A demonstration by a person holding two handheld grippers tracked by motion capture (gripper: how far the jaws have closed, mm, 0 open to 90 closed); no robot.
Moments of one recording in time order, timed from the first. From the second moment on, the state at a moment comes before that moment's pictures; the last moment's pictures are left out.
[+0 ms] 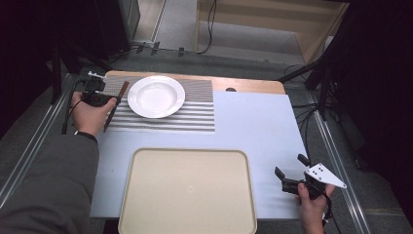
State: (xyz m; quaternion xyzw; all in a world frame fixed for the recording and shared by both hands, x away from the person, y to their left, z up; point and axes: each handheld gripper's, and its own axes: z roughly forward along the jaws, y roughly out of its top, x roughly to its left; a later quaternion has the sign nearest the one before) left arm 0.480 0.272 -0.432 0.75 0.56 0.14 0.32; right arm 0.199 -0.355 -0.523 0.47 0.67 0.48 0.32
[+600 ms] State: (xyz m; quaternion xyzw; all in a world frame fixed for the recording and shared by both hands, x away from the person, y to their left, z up) left arm 0.434 0.269 -0.430 0.76 0.54 0.12 0.34; right arm 0.200 -0.354 -0.523 0.47 0.67 0.47 0.32
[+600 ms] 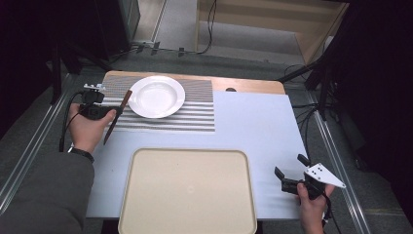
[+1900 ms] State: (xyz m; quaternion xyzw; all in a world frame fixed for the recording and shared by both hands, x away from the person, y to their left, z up) left arm 0.346 0.244 -0.435 0.78 0.48 0.09 0.38; right arm 0.200 -0.353 -0.523 0.47 0.67 0.47 0.33
